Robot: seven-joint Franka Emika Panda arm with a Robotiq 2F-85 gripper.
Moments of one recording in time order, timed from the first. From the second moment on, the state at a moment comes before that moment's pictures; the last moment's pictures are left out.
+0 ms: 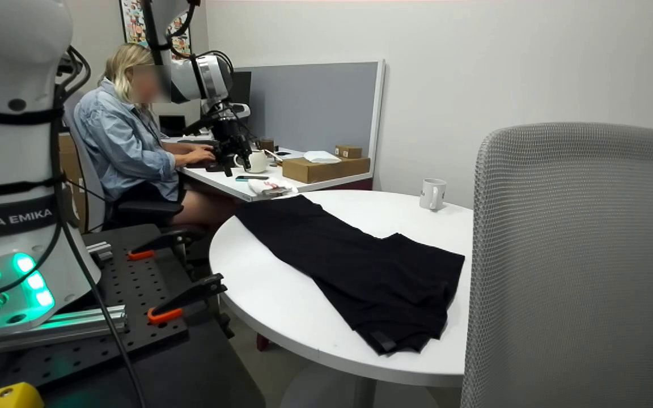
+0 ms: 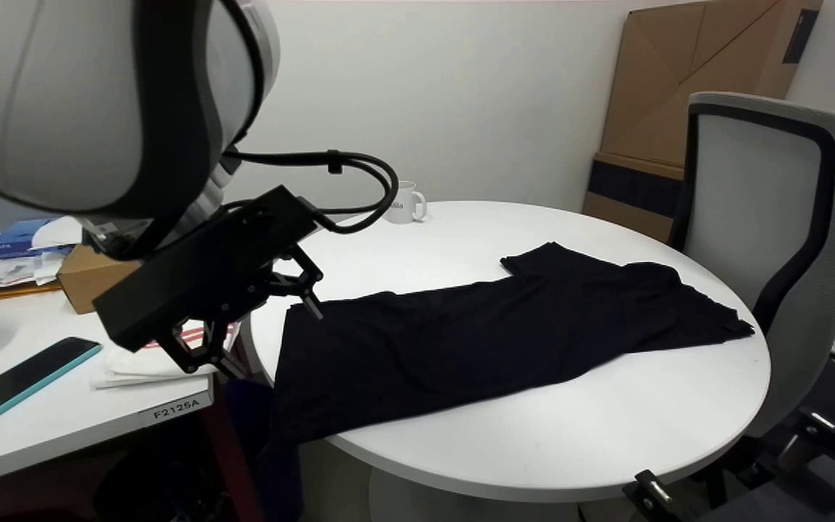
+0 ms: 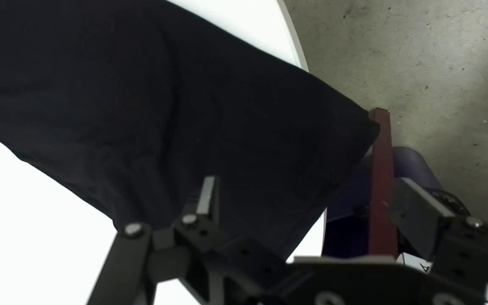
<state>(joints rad) 0.53 0.53 0.27 -1.96 -0.65 2.23 0.93</state>
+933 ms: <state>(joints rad) 0.68 0.75 0.12 -1.77 -0.65 2.22 0.98</state>
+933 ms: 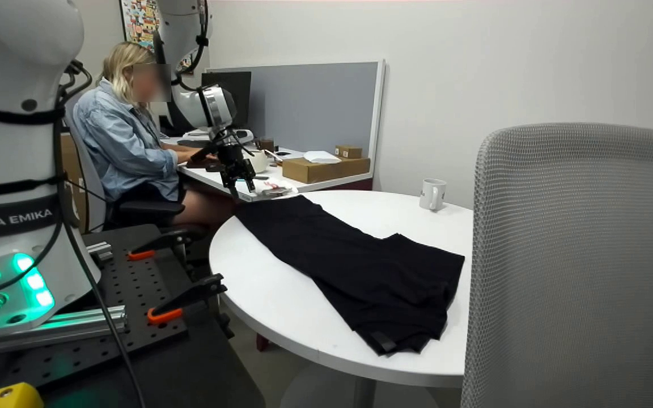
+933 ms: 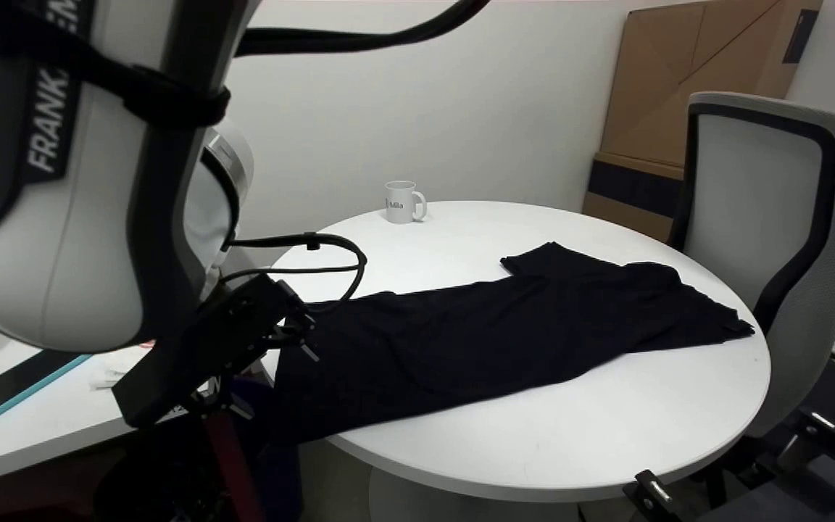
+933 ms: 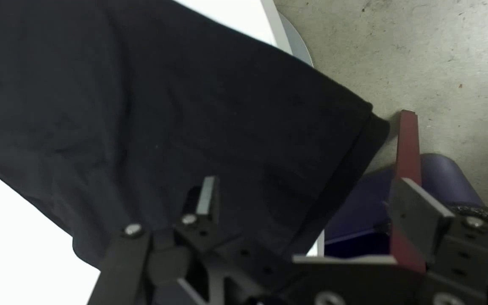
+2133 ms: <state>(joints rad) 0.76 0.84 0.07 -1.71 -0.65 2.23 1.00</state>
